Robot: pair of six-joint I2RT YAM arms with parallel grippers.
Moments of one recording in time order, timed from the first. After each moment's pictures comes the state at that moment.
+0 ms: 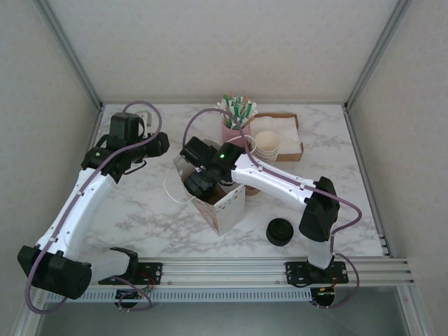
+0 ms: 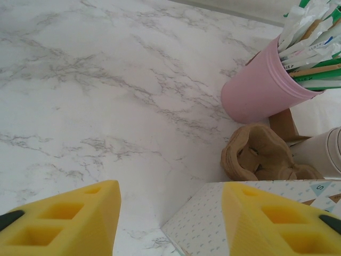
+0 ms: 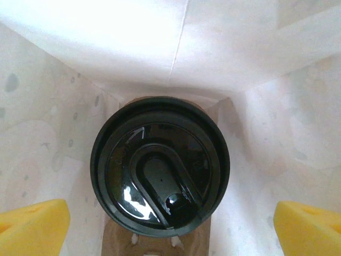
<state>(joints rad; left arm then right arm) -0.29 1.20 1.25 -0.73 0.03 -0.38 1.06 1.87 1.80 -1.05 0.21 0.21</state>
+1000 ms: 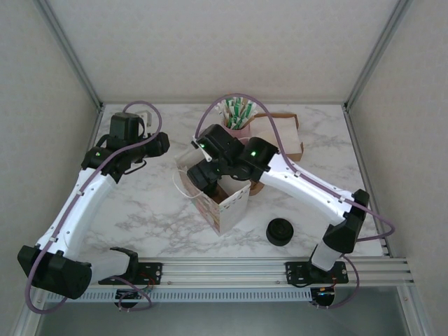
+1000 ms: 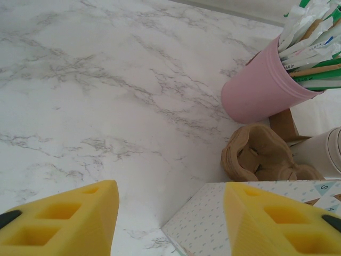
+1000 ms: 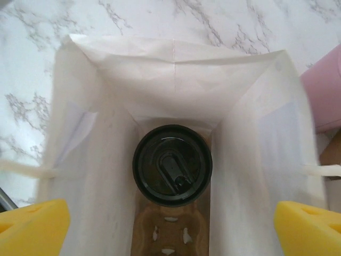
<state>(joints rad) -0.29 1.20 1.25 -0.73 0.03 -0.38 1.06 1.66 1.81 -1.04 0.17 0.22</state>
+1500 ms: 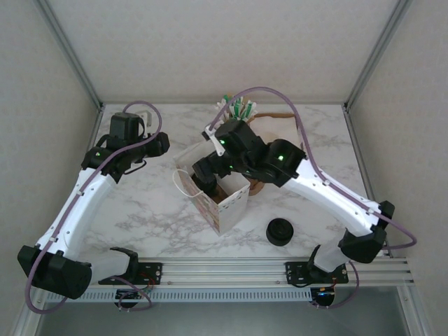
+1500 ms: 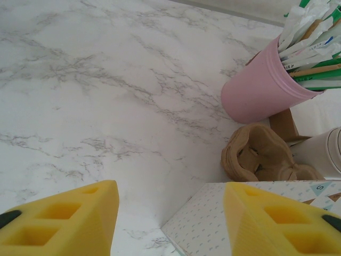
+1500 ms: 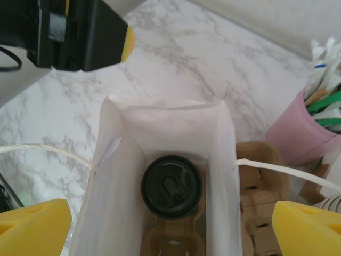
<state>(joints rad) -0.29 1.20 1.25 -0.73 0.03 -0.38 1.06 1.47 1.75 -0.93 0.20 0.20</state>
